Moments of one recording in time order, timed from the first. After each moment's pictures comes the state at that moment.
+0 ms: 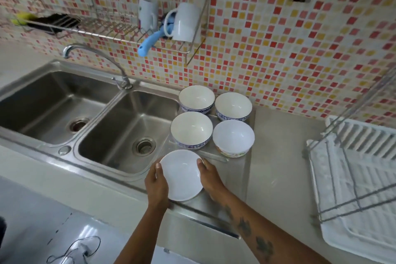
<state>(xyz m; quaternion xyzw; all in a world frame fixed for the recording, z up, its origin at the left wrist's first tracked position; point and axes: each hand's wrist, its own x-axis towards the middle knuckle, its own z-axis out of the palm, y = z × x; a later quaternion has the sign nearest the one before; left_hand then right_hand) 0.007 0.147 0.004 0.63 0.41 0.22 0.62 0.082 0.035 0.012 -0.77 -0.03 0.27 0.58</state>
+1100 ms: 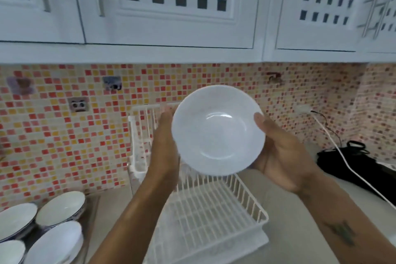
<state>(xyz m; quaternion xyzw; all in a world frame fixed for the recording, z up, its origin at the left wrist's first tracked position) 0.021 -0.291 0.361 0.55 -0.20 0.07 0.81 -0.037 -0.474 0.365 -0.60 -0.16 -0.06 0.78</state>
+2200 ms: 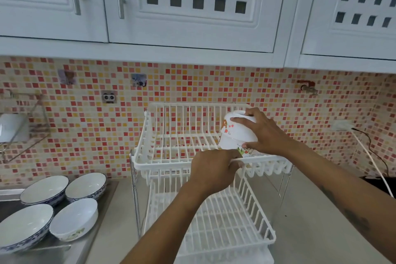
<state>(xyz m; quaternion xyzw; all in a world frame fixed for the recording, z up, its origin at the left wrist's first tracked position) 0.054 -0.374 0.311 0.92 -0.28 0.23 0.16 0.123 -0.578 0.346 -0.96 -0.19 -0.23 0.00</state>
